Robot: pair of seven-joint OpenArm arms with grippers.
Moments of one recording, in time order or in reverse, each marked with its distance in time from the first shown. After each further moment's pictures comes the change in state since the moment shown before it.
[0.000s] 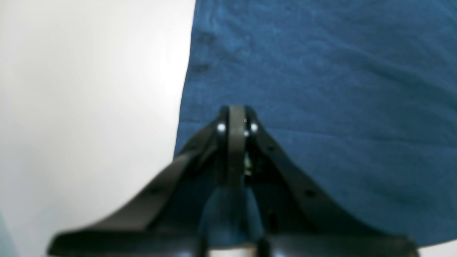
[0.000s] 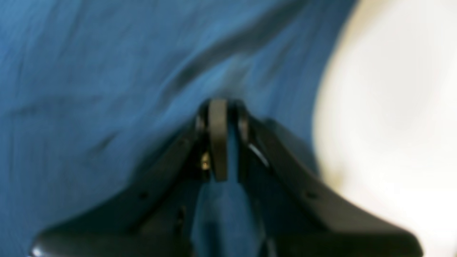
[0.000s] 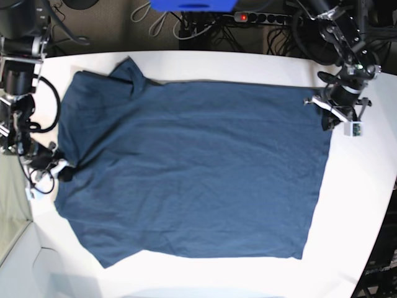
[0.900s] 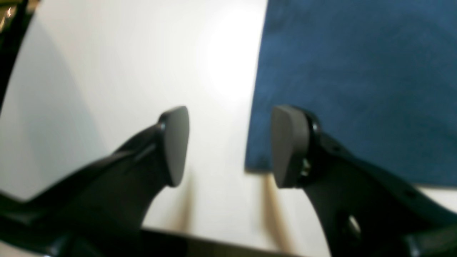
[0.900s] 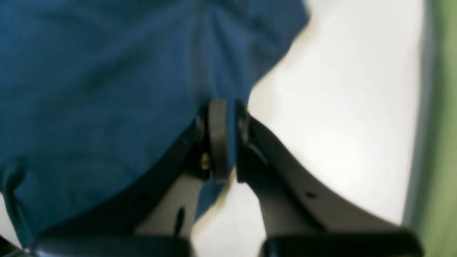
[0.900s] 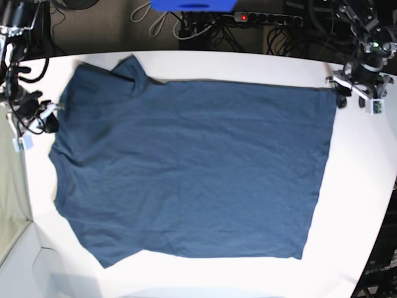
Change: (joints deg) left arm 7.1 -2.4 -6.2 4.2 0.3 0.0 0.2; right arm -29.5 -1.4 14.0 31.5 -0.2 -0.1 -7.5
